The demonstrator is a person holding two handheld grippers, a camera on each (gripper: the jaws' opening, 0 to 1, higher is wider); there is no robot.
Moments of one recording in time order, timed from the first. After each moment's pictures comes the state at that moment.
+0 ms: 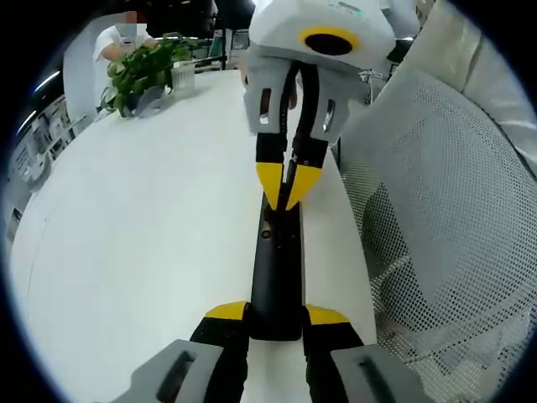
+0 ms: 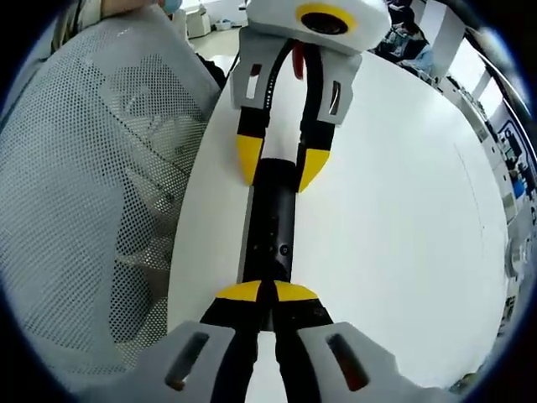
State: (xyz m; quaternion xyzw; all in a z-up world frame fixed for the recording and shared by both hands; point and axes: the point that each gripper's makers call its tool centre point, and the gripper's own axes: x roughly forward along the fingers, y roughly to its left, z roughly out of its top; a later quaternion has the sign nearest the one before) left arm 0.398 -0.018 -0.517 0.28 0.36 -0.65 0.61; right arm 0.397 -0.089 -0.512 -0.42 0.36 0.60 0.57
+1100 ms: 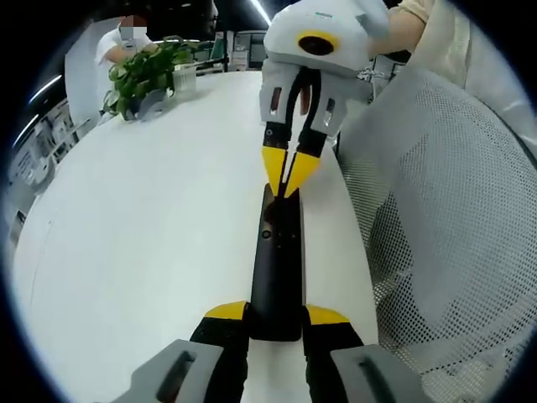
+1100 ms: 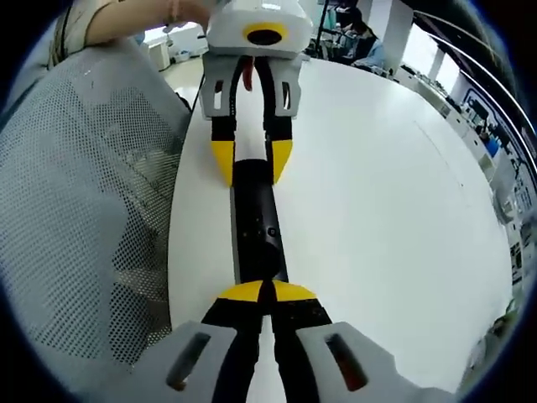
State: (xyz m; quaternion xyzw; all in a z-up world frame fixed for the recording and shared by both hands) left arm 0.397 -0.019 -0.517 0.29 0.35 -0.64 0.62; right arm 0.399 -0.103 -0.508 -0.35 0.36 0.55 0.67
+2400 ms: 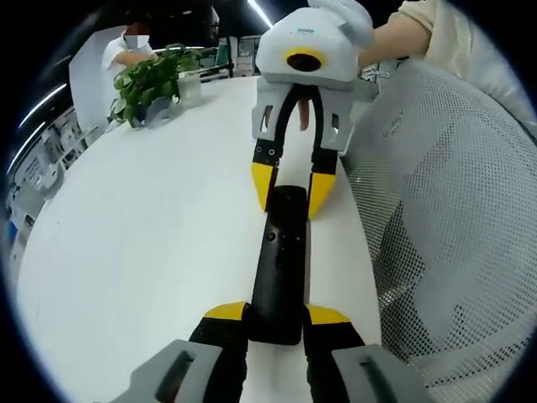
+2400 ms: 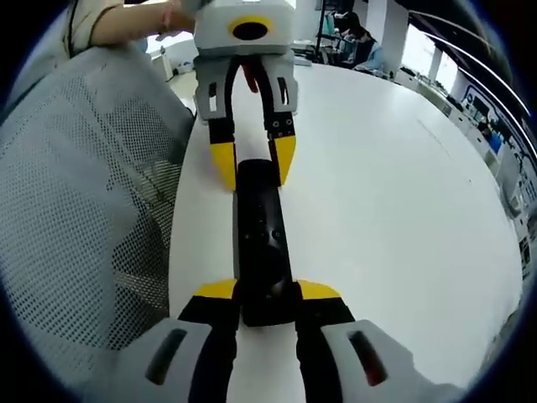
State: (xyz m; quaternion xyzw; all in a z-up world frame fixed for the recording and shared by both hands) left arm 0.398 -0.021 -0.517 0.29 0.33 -0.62 0.65; right arm 0.394 -0.097 -0.522 -0.31 0.35 0.58 0.67
